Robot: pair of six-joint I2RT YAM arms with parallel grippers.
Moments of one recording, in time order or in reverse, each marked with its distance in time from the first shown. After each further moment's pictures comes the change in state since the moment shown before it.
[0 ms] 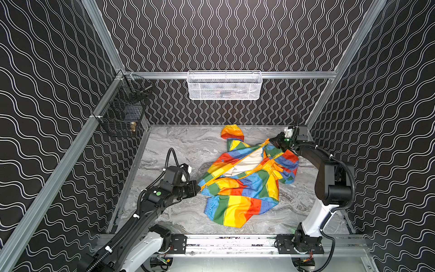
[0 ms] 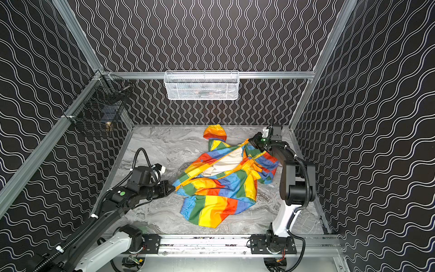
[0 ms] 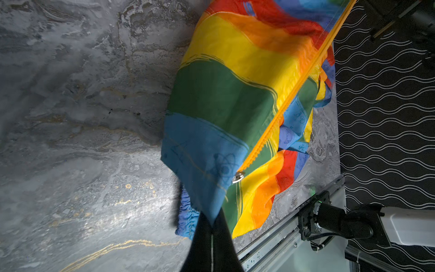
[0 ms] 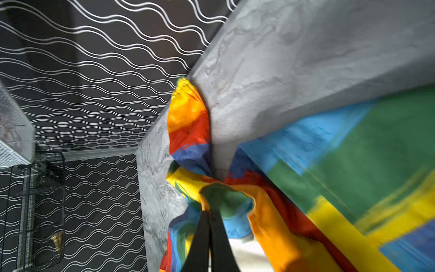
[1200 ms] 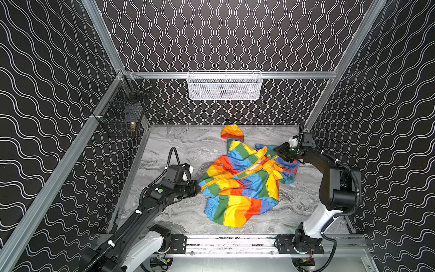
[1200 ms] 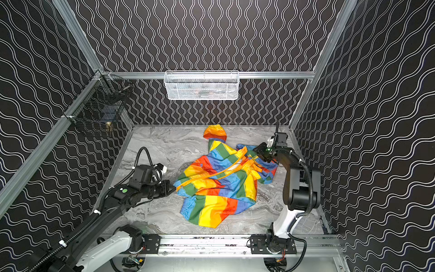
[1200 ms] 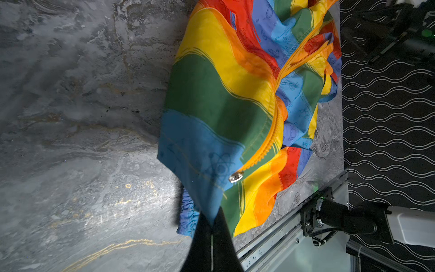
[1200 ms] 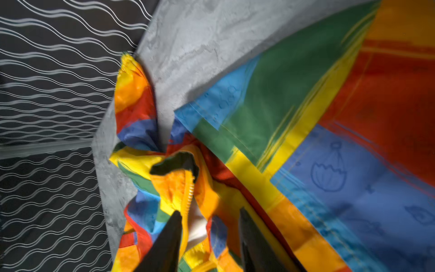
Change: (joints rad) left arm 0.000 0.042 0.012 -0.008 0.018 0.019; right arm -0.048 -0.075 -0.131 -0.158 0.063 -0.185
